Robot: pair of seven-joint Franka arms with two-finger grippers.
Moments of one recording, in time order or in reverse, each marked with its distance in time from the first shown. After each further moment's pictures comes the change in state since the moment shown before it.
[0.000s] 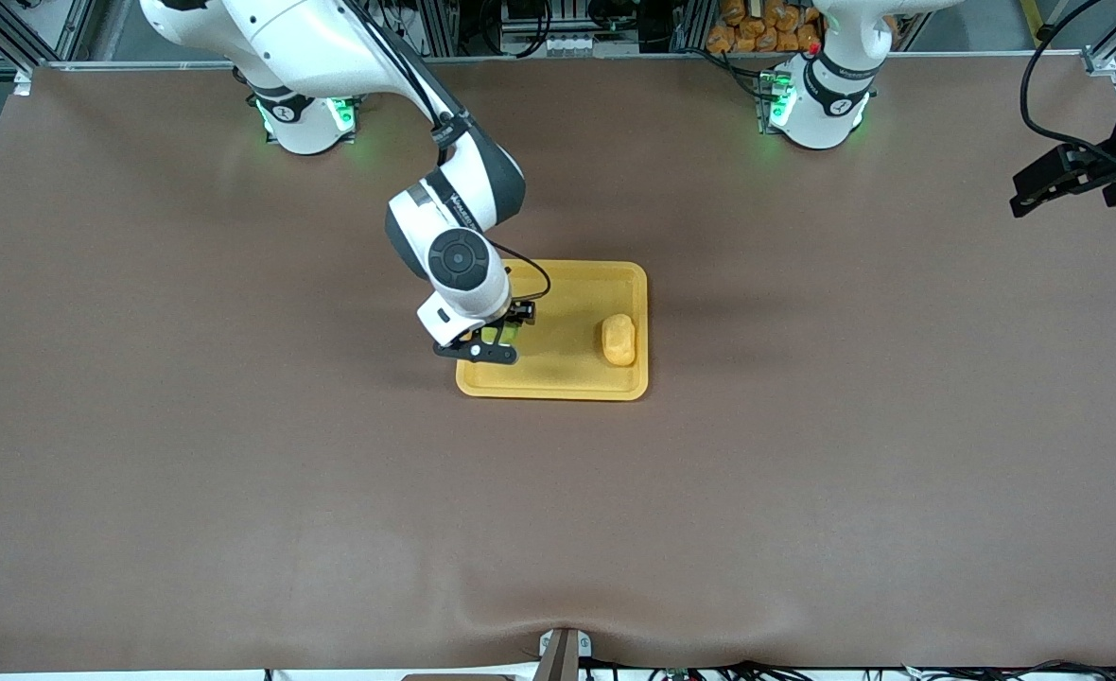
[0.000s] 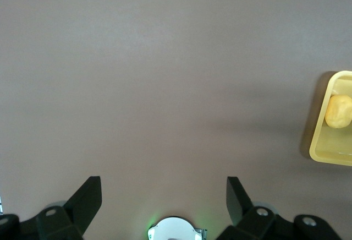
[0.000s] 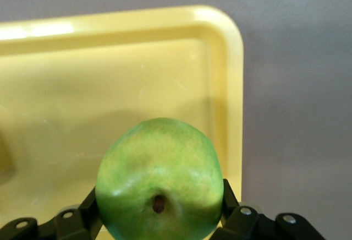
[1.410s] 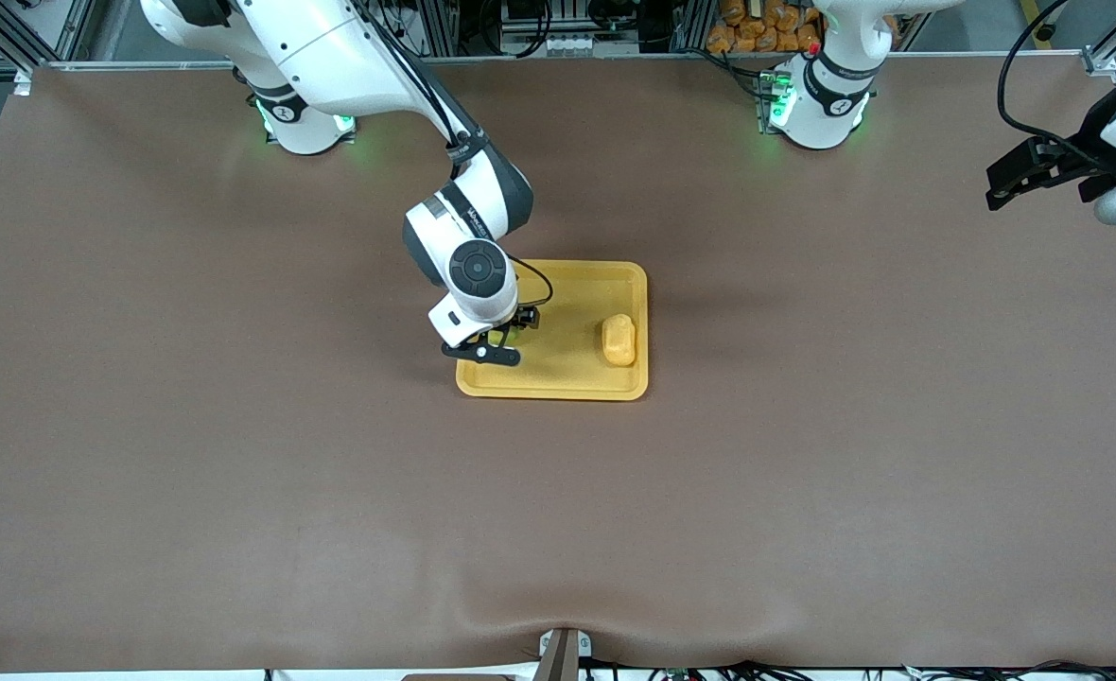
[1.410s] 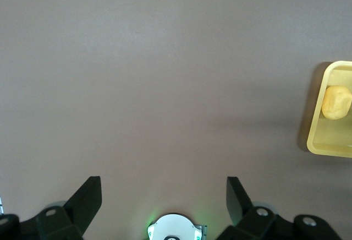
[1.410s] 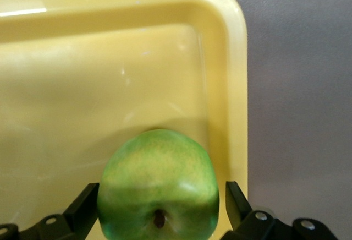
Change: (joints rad) left arm -0.007 -0.009 -0.027 -0.017 -0.001 -0.002 -0.004; right arm 0.025 0.050 -0.020 -0.018 -0.026 0.048 0.056
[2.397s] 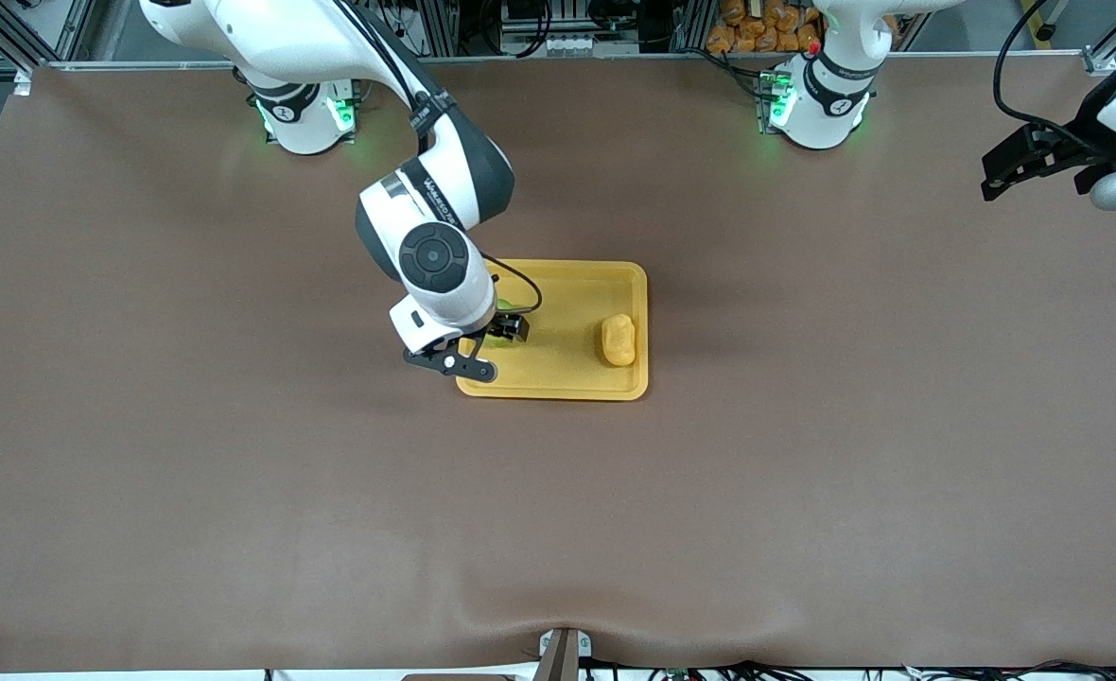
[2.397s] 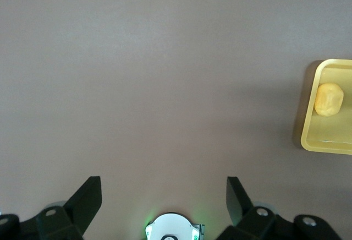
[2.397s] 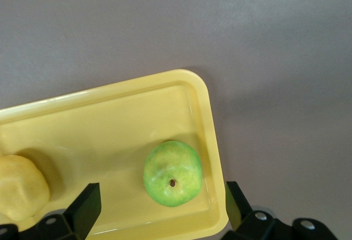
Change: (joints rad) left arm 0.000 -0.019 -0.010 0.001 -0.012 -0.006 0.000; right arm -0.070 -0.079 -0.010 0.224 0.000 -0.247 0.043
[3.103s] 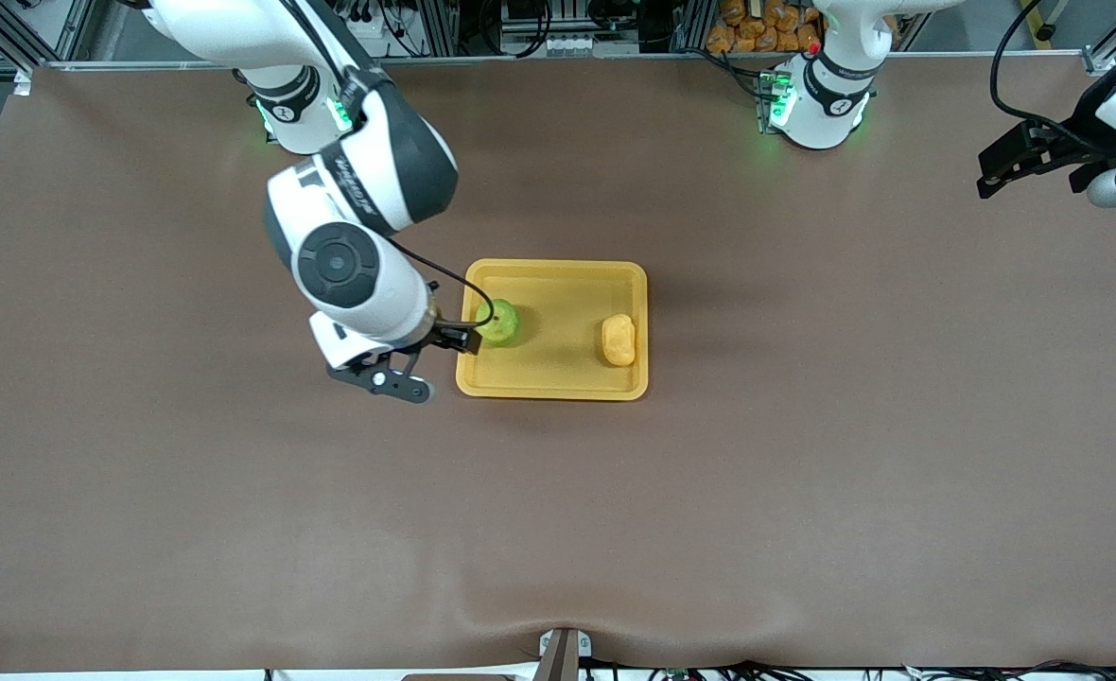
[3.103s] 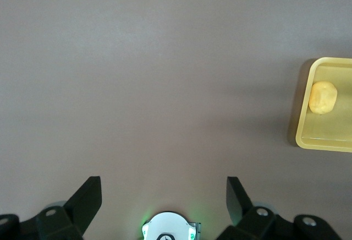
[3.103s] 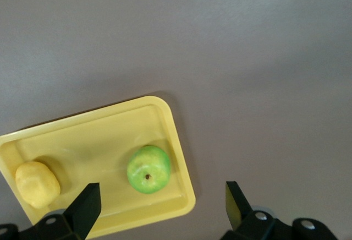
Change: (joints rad) left arm 0.000 -0.001 -0.001 0.000 -0.017 -0.003 0.000; right arm -0.120 -0.016 -0.003 0.237 -0.003 -0.283 -0.060
